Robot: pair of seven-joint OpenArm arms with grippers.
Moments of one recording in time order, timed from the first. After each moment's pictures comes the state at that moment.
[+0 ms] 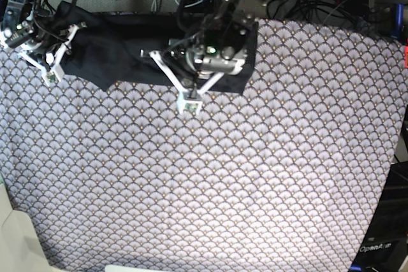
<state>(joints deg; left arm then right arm) 4.7 7.6 30.5 103.2 -5.4 18.7 78.4 -19.8 14.5 26.4 99.9 15.5 40.0 -63.5</state>
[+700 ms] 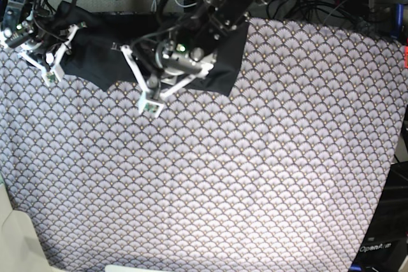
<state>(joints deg) -1.6 7.5 41.5 99.2 -10.1 18.9 72.4 -19.8 14.5 26.4 99.9 15.5 40.0 -63.5</state>
